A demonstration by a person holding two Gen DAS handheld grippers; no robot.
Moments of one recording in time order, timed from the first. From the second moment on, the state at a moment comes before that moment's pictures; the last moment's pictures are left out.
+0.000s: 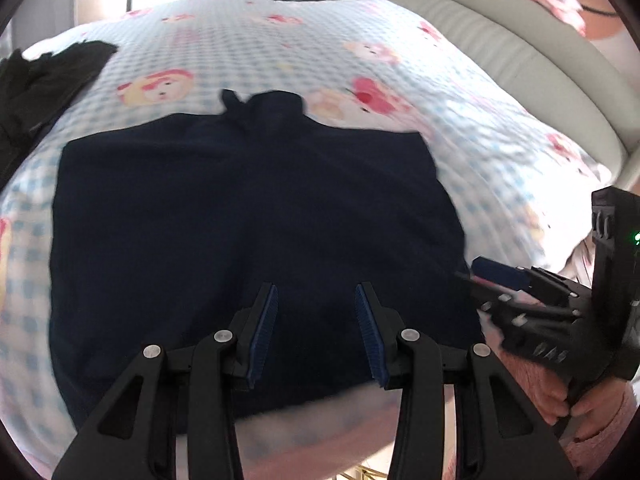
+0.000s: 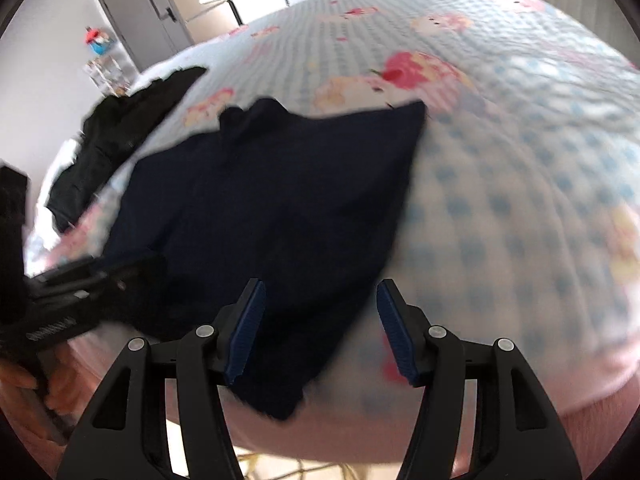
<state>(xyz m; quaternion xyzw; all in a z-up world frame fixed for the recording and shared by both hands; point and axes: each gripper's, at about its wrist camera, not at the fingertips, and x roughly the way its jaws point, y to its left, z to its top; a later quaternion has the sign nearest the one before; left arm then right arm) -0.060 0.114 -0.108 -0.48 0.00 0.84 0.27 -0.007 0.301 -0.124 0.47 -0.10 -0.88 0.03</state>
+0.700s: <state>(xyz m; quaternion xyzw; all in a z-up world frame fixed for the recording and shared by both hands) -0.040 0.102 -0.120 -0.51 0.03 0.83 0.21 0.033 0.300 -0.140 0.50 -0.06 -0.87 -0.01</state>
